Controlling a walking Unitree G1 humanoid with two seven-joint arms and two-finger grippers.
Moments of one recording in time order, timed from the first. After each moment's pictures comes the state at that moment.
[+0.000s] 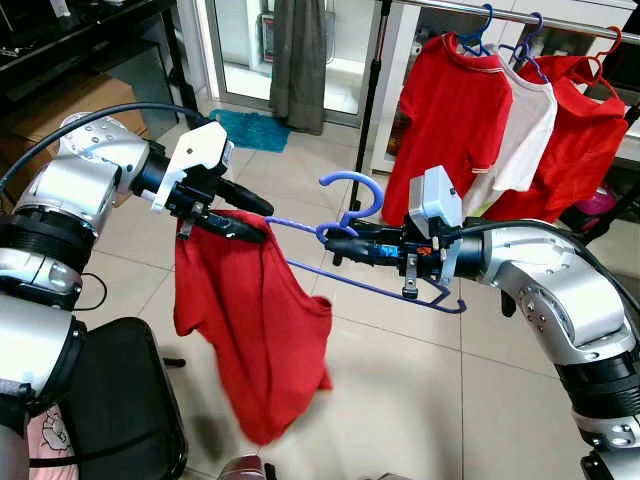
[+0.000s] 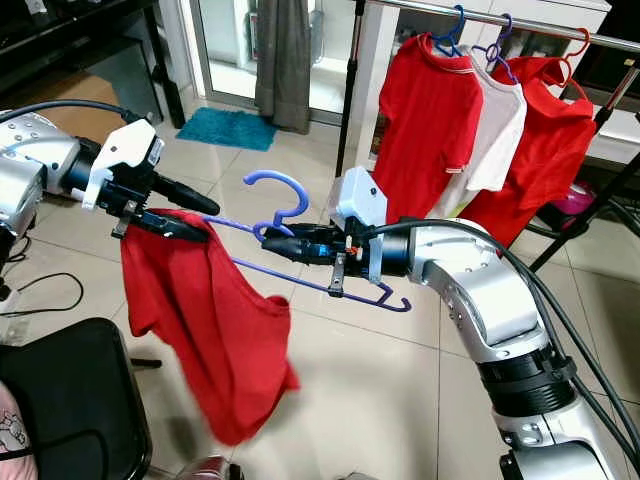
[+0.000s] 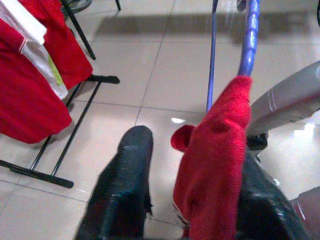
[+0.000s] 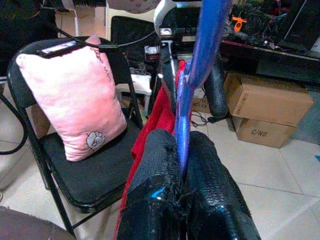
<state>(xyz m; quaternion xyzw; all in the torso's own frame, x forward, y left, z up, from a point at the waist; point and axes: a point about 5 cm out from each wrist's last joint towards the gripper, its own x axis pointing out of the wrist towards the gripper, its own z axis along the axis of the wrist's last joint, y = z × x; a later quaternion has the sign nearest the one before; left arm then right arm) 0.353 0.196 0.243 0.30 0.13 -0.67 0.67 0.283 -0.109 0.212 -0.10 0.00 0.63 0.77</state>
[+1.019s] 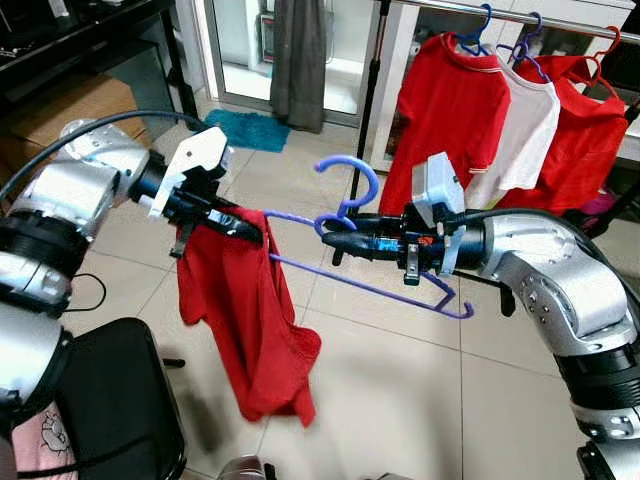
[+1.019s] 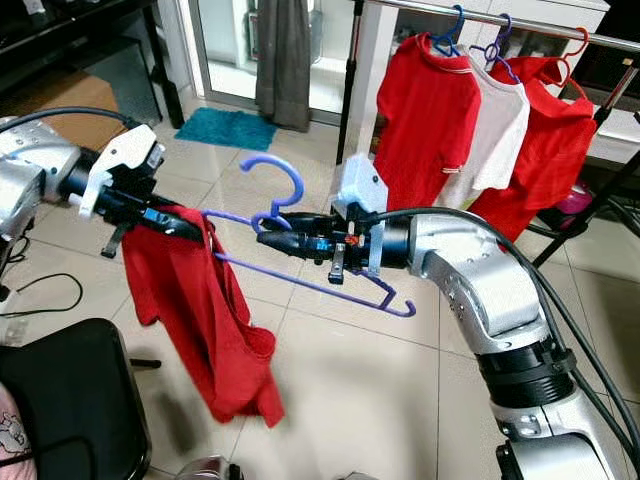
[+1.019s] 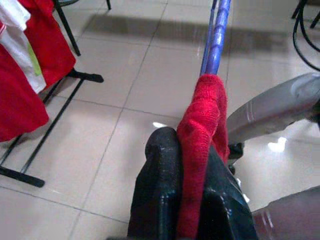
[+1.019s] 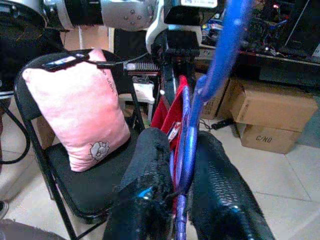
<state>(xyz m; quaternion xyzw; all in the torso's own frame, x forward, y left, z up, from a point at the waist) 0.346 0.199 0.238 0.24 0.17 -0.68 0.67 0.286 -0.107 0.222 -0.08 -0.01 0.63 0.77</state>
